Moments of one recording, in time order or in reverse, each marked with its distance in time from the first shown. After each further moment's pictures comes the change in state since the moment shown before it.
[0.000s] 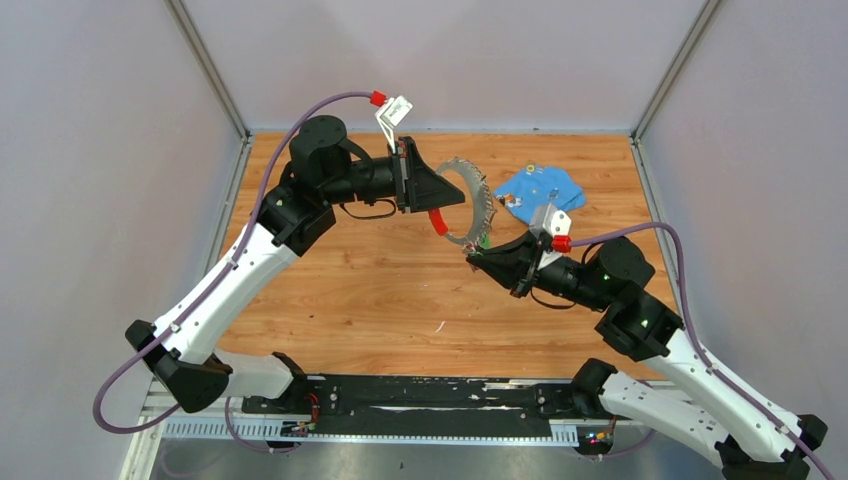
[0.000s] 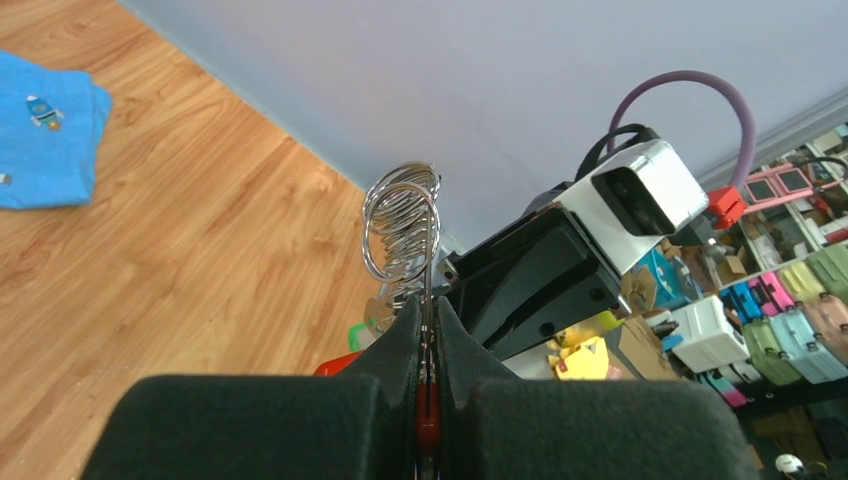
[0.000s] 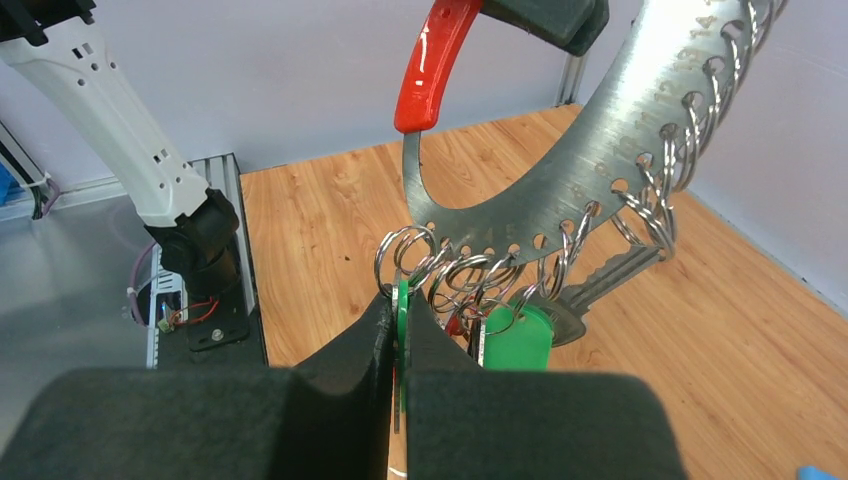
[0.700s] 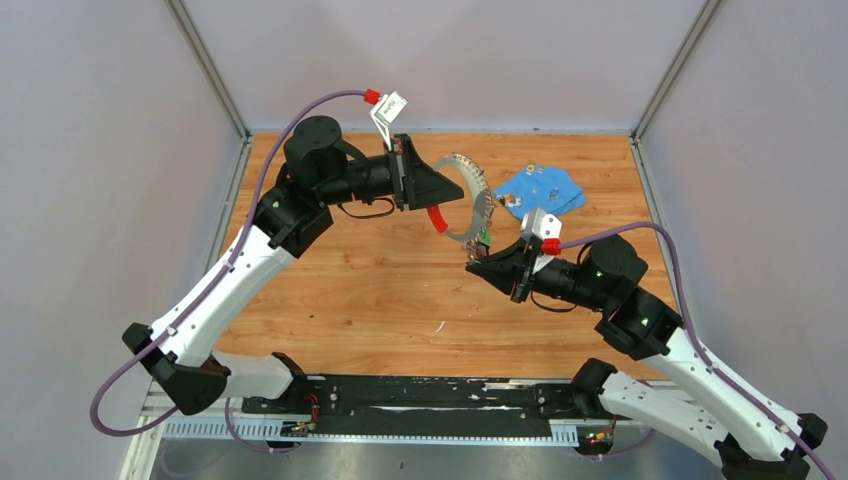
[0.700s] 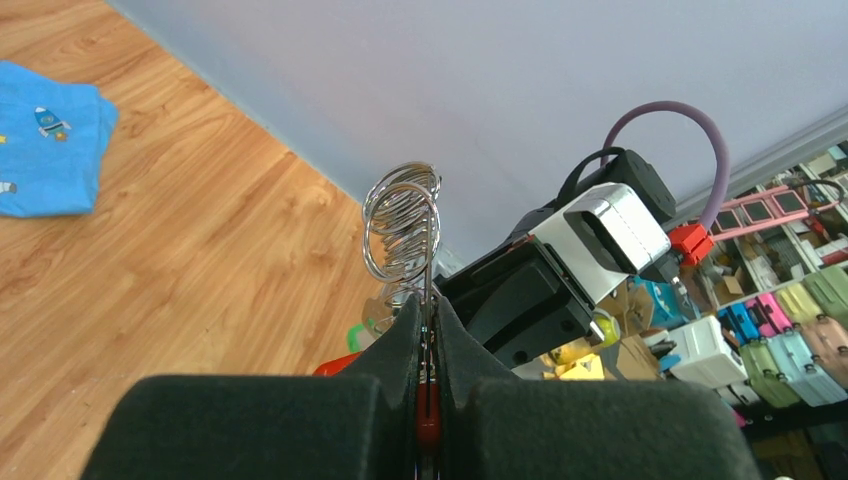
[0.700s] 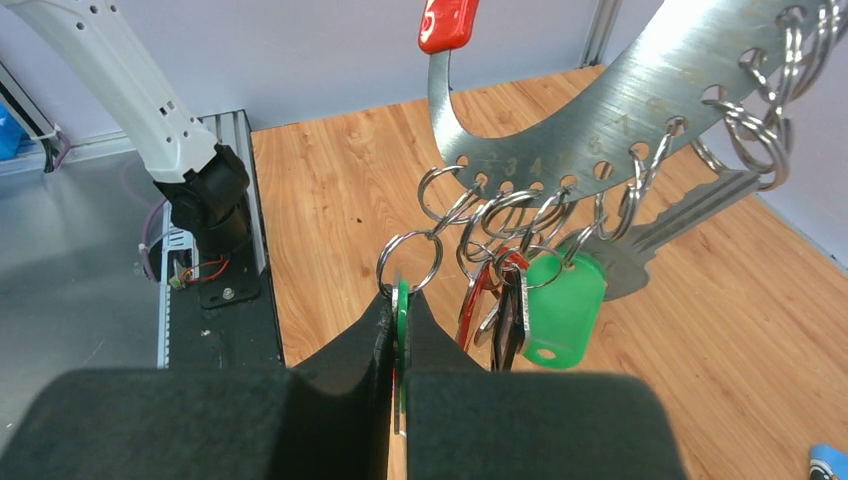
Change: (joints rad) left arm -0.003 -0.013 0.000 0.000 -0.043 -0.018; right arm 0.000 0.010 0.015 -0.095 -0.040 -0.032
